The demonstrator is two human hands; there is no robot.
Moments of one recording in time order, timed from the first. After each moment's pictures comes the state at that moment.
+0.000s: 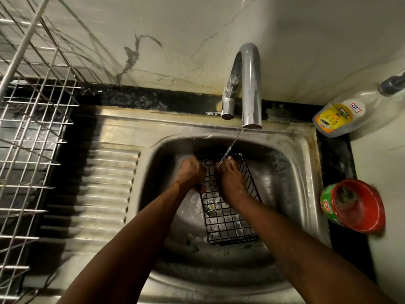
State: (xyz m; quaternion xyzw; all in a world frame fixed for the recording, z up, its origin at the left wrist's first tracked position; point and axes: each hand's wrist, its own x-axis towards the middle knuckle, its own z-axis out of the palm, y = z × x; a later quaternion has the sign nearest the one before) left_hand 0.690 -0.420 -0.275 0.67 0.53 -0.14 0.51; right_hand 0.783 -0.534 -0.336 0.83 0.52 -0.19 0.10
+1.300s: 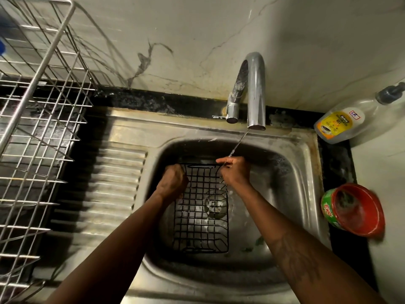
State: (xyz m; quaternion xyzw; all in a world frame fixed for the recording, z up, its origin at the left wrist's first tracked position) left_hand 0.617 -0.396 -0.299 0.71 0.53 -0.08 0.45; right_hand 0.790 -0.512 -0.293 0.86 0.18 -0.32 -0.36
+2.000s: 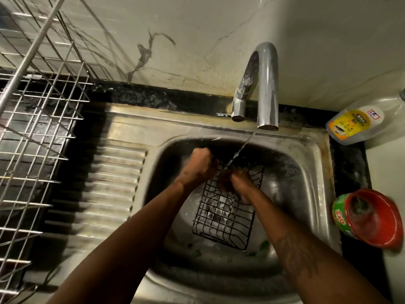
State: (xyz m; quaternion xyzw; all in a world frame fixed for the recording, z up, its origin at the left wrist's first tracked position) left_hand 0.697 -0.399 -0.287 0.88 0.33 -0.01 0.34; right_hand 0.800 -0.531 -0.339 0.75 0.04 -0.53 -0.39
